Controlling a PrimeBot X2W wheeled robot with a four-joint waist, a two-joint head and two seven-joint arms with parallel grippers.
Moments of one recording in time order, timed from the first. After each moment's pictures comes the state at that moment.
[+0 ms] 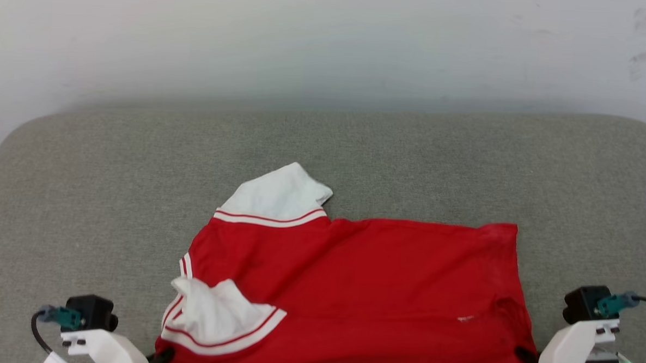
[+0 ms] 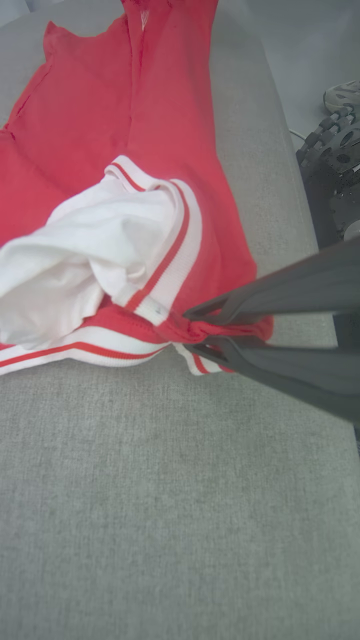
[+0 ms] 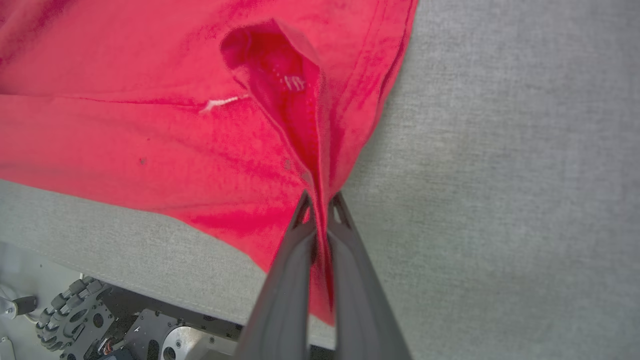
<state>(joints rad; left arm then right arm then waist) 0.05 0.67 -0.41 -0.08 -1.03 0.24 0.41 0.01 -0.23 0.01 0.05 0.42 0.13 0.78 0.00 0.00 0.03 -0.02</state>
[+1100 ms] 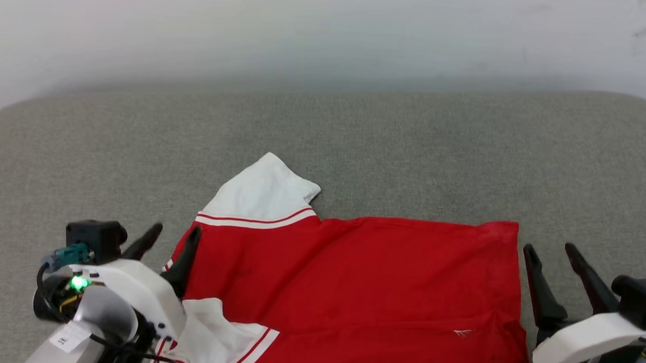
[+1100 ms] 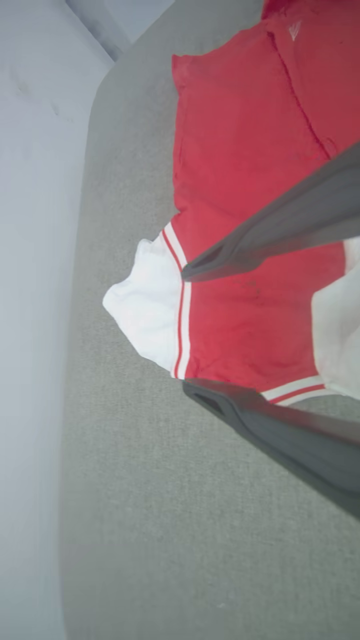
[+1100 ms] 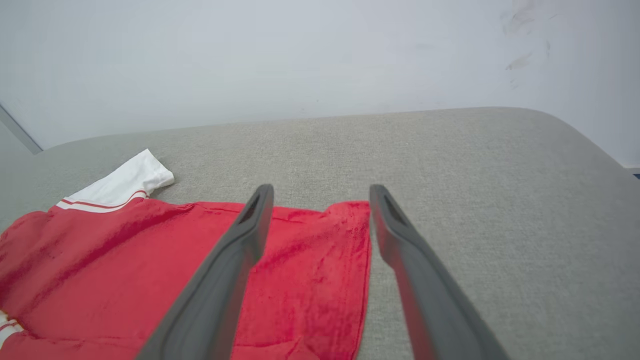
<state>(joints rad) -0.18 0.57 -0.44 0.00 -0.81 0.18 0.09 0.01 -0.13 -0.03 -0.02 0.27 0.13 0.04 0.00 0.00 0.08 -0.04</state>
